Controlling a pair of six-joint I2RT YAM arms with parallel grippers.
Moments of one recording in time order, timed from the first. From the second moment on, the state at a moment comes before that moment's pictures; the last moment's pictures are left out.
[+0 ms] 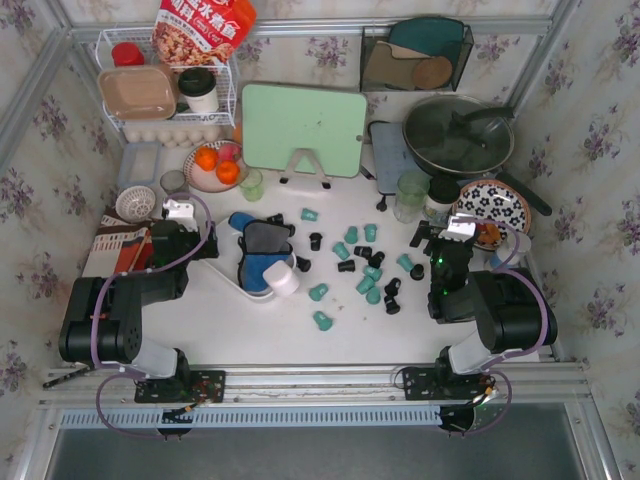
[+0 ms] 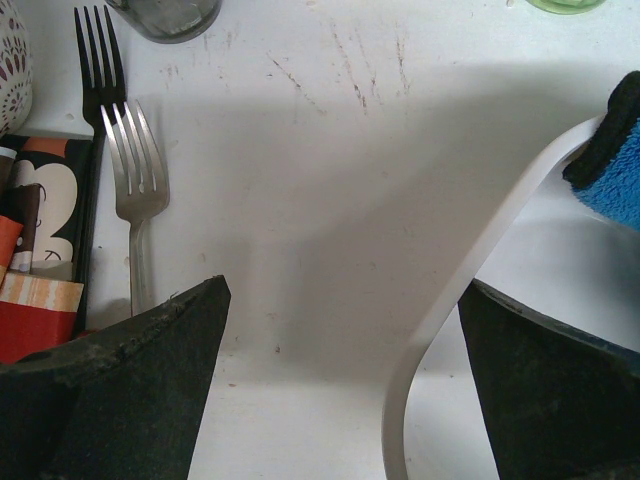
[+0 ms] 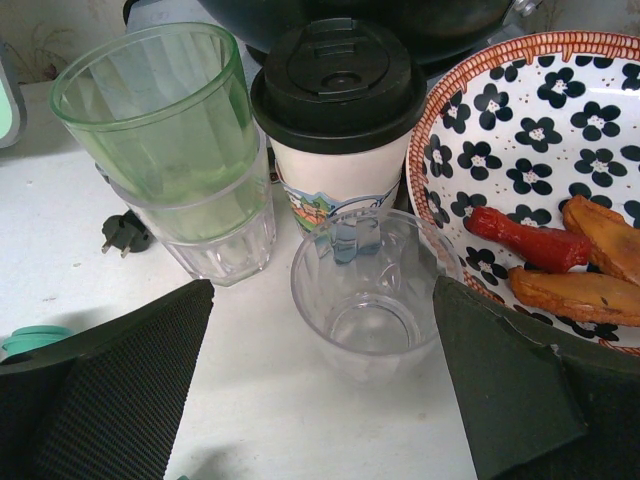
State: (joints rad) left arm 0.01 1.50 0.44 0.61 0.08 0.06; right arm 0.08 1.54 0.19 1.31 0.26 0.08
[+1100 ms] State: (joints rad) left arm 0.01 1.50 0.44 0.61 0.08 0.06; right arm 0.08 1.54 0.19 1.31 0.26 0.09
